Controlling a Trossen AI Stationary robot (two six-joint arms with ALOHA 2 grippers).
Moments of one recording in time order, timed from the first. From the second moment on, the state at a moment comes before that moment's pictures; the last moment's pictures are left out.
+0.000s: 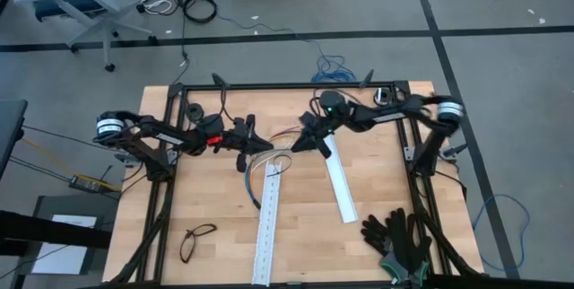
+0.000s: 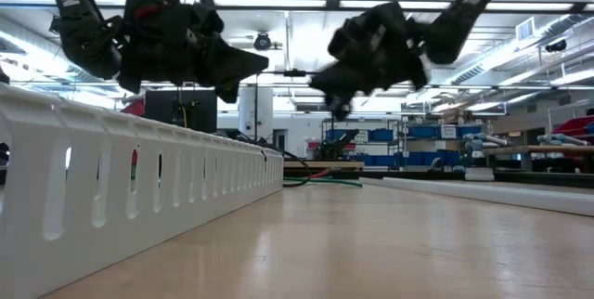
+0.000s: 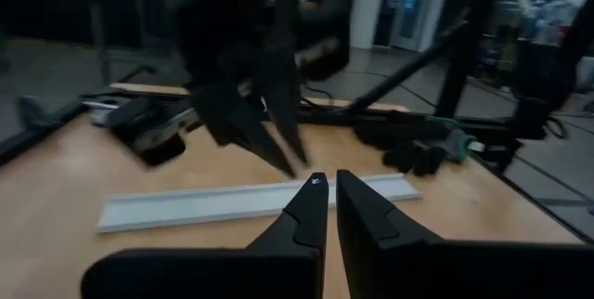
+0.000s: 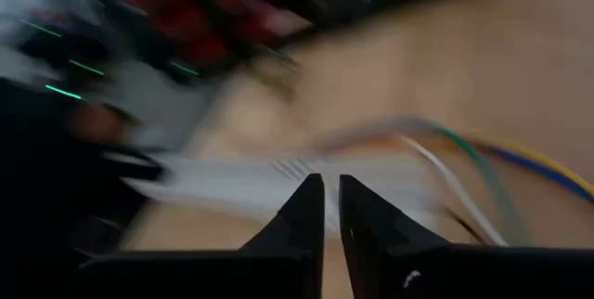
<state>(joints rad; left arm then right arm) 0.29 1.49 0.36 1.12 0.42 -0.11 -0.38 1.70 0.84 0.48 -0.82 0.19</state>
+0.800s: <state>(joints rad) 0.07 1.24 0.48 0.40 -0.09 0.02 -0.05 1.78 0.69 0.52 0.00 -0.10</state>
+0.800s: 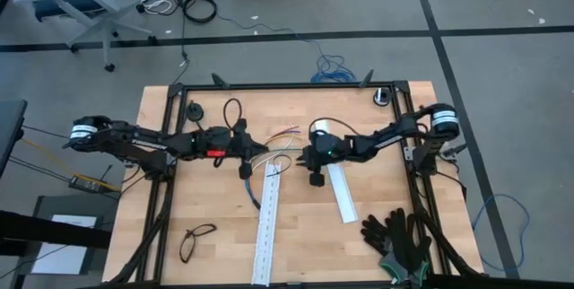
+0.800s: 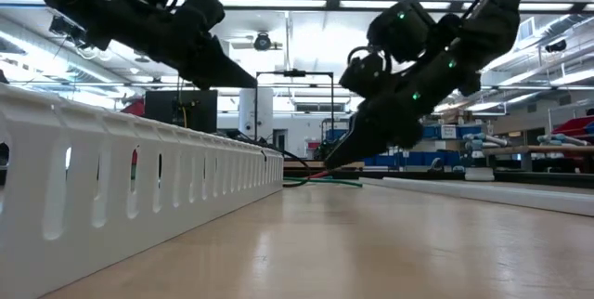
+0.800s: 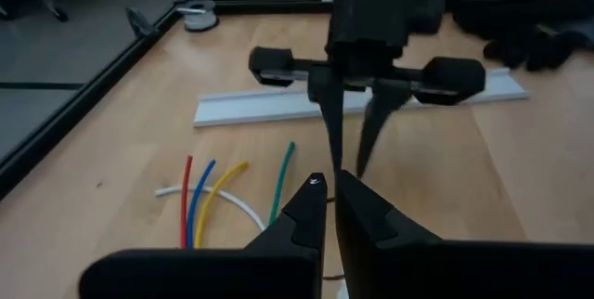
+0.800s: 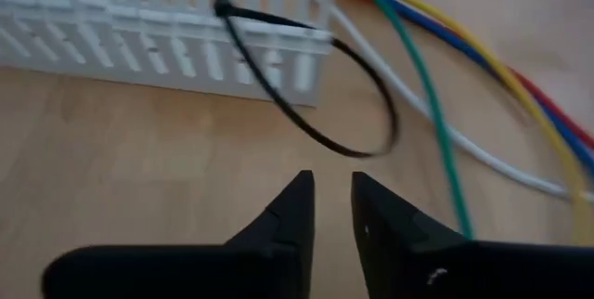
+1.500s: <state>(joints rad) 0.02 1.24 0.48 0.38 -0.10 -0.04 0.06 1.88 0.79 0.58 0.31 -0.47</state>
